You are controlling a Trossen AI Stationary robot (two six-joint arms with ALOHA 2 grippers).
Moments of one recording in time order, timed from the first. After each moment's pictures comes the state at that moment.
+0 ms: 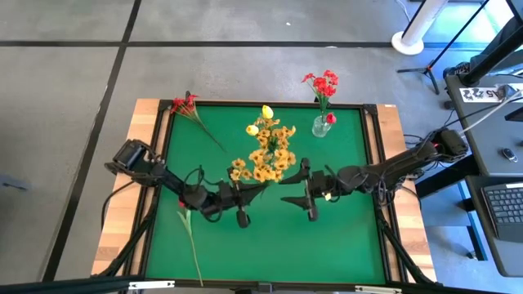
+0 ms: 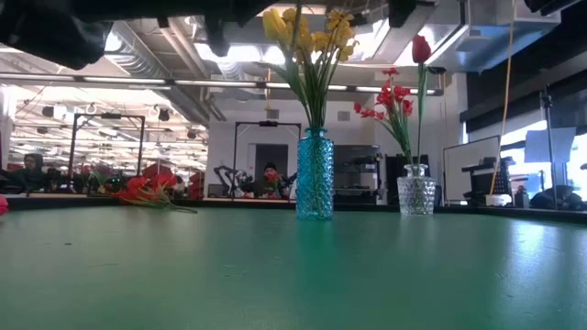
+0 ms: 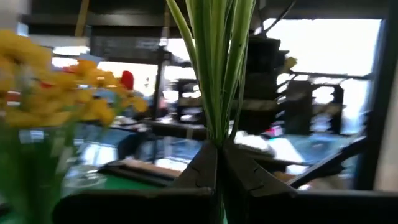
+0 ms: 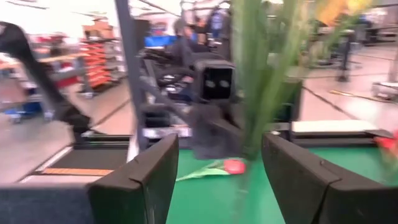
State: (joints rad) left arm -0.43 1.84 0.71 1.53 -0.73 0.13; right arm 0.34 1.32 0.70 0.70 0.22 0.07
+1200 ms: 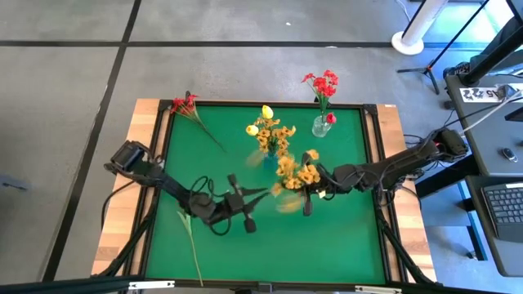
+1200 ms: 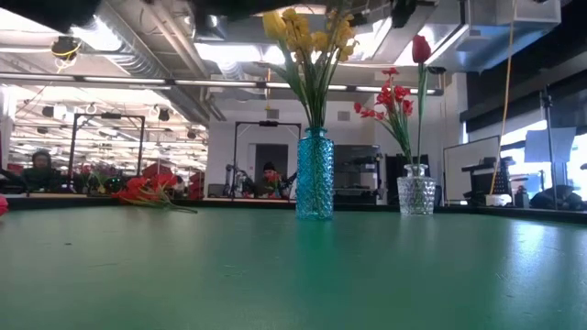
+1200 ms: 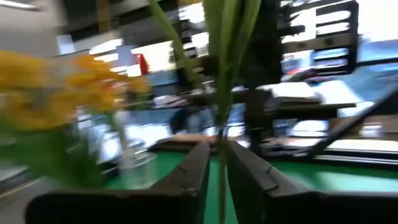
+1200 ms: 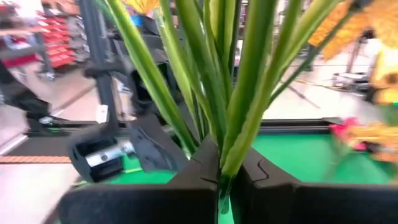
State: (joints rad) left arm -0.50 1.82 0.82 1.24 -0.97 0.31; right arm 0.33 1.30 0.75 0.53 0.32 0.03
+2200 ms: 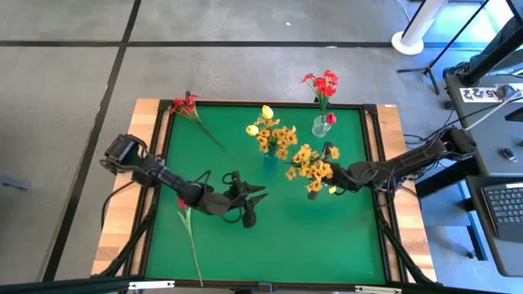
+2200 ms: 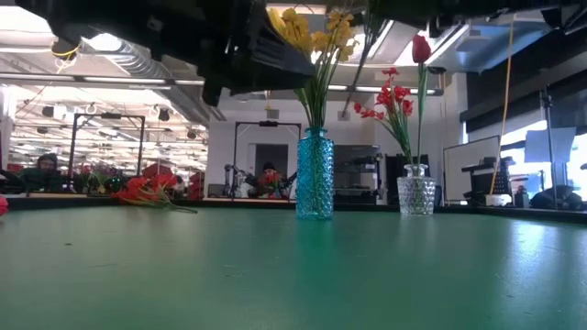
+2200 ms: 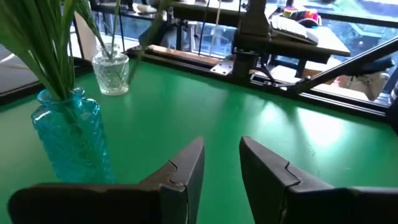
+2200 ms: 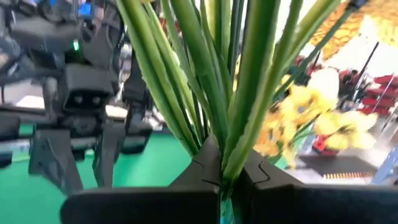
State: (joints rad) left arm -0.40 1.74 0.77 0.70 -0.77 -0.31; right arm 0.32 1.17 0.55 0.71 0.62 -0.28
